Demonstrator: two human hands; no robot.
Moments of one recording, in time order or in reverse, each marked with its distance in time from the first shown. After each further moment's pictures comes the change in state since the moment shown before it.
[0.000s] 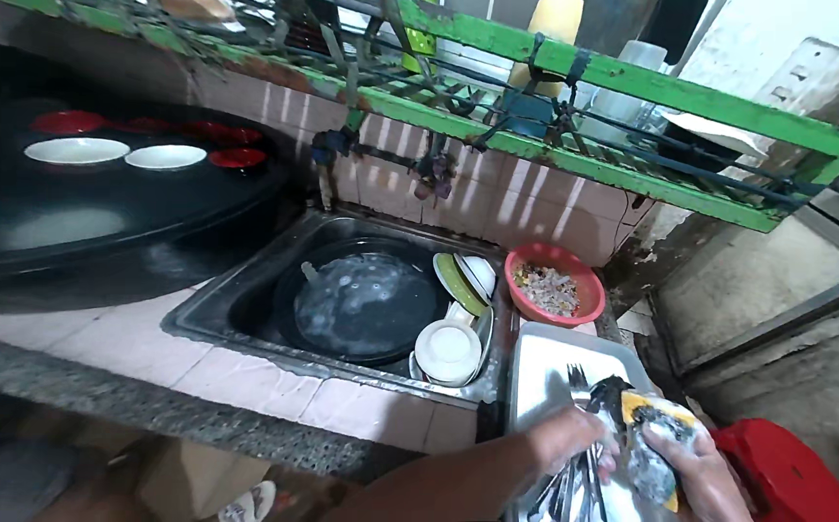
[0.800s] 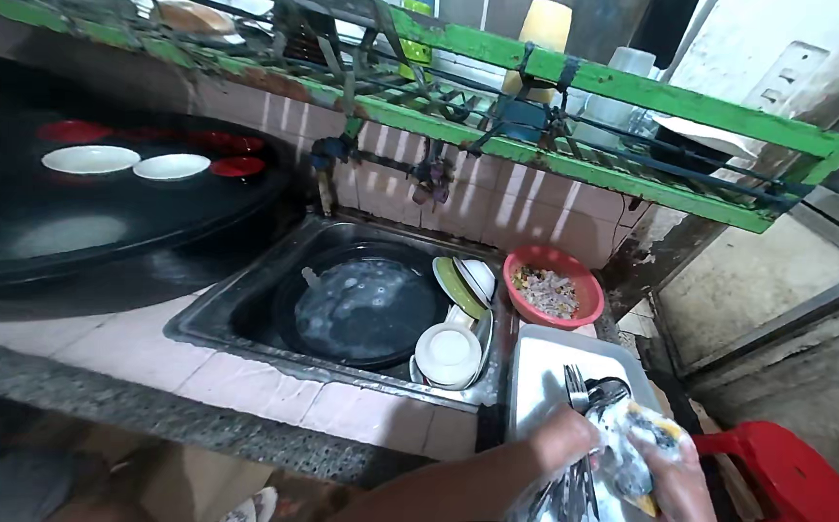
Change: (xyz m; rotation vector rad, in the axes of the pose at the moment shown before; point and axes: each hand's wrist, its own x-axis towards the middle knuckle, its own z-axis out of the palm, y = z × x) left_hand -0.005 0.003 0.007 0.155 0.236 0.001; right_hand 0.001 0.030 0.016 -0.091 0.175 -0.035
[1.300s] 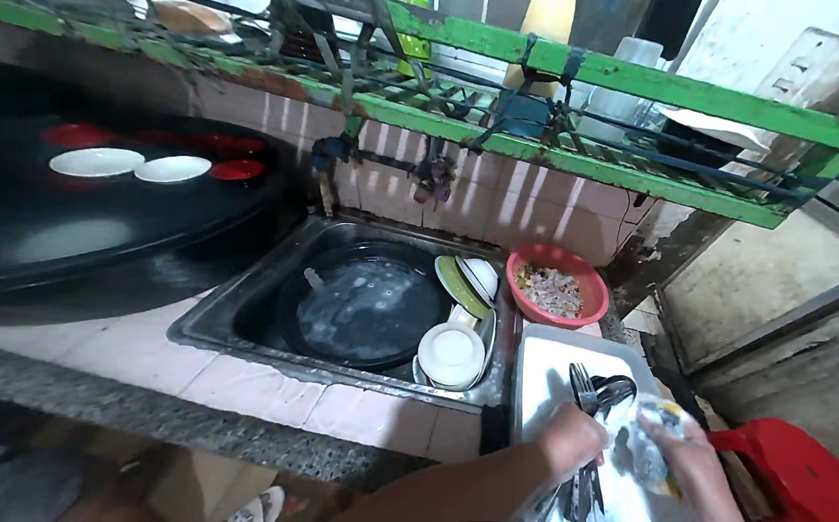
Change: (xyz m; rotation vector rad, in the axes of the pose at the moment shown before) left_hand 0.009 0.001 0.003 0.034 0.083 -0.037; right_hand 0.032 -0.002 -0.010 -0.243 -0.060 0.026
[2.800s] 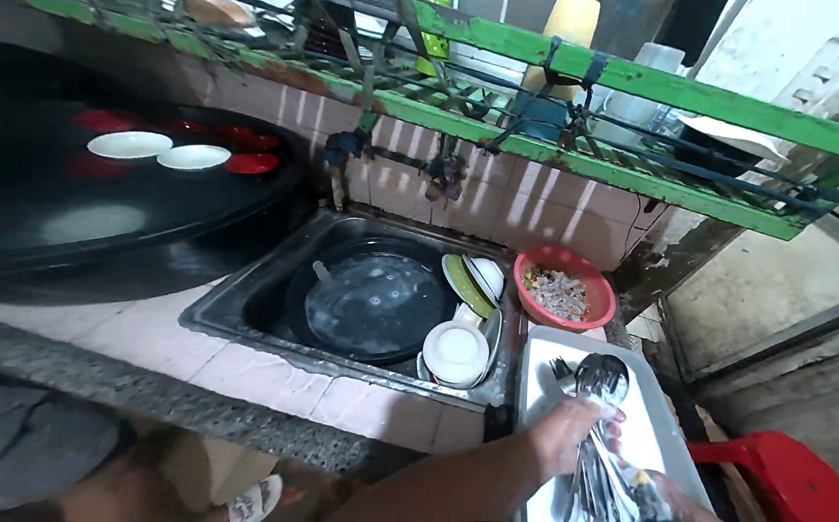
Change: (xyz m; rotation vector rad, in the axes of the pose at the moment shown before) left_hand 0.004 0.002 -0.009 -0.545 -0.198 0.048; right_hand -0.028 -0.009 -0.039 -0.508 -0.770 0.085
